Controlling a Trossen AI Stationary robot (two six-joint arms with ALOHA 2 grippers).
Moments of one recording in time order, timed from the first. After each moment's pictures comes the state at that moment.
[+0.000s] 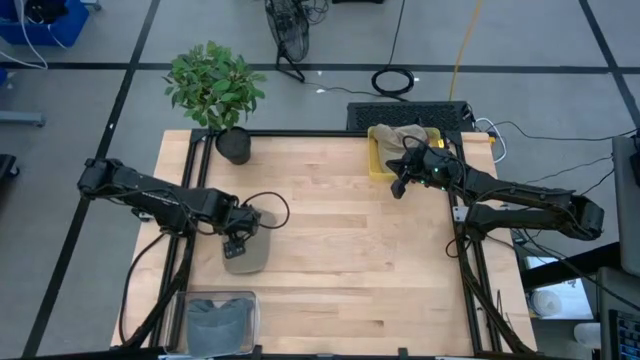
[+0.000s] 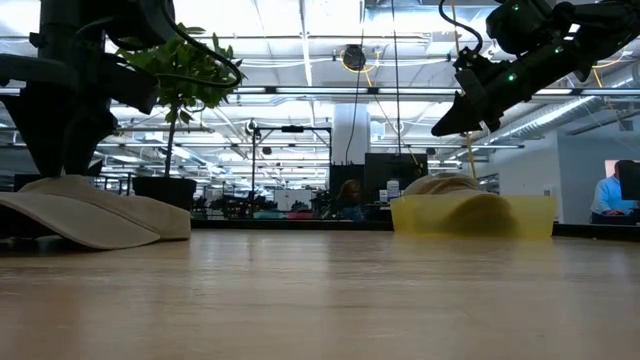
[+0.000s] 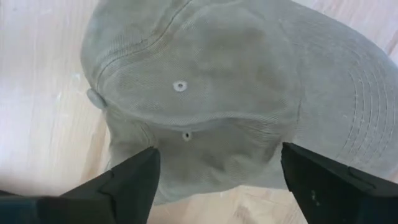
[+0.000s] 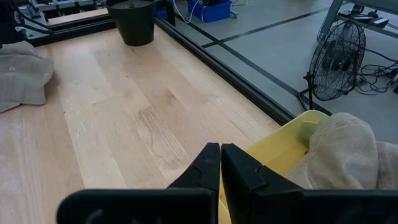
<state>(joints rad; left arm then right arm) -0.15 1.26 0.80 -1.09 0.00 -0.50 -0.47 0.89 0.47 0.01 0.10 0.07</state>
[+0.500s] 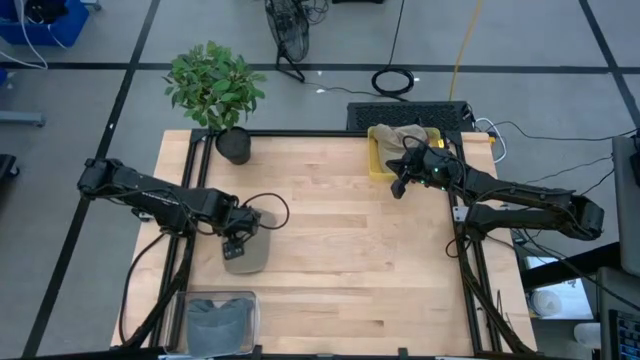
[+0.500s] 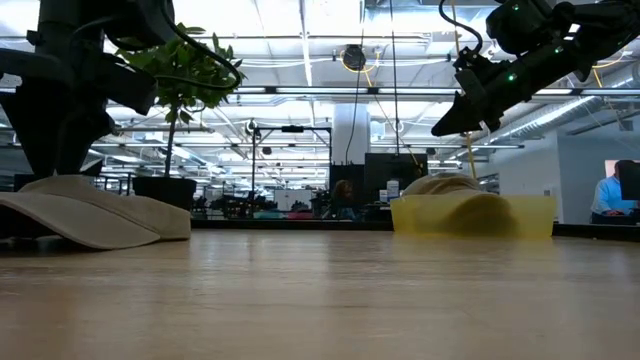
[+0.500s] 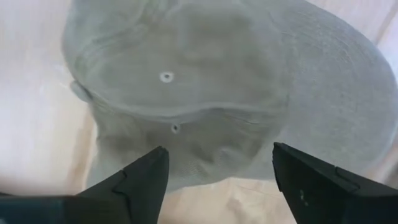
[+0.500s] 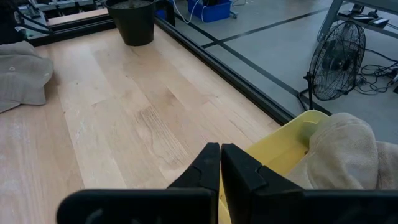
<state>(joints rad) -0.15 1.26 0.80 -1.10 0.04 -0.50 -0.47 0.89 0.47 0.01 0.10 0.07</state>
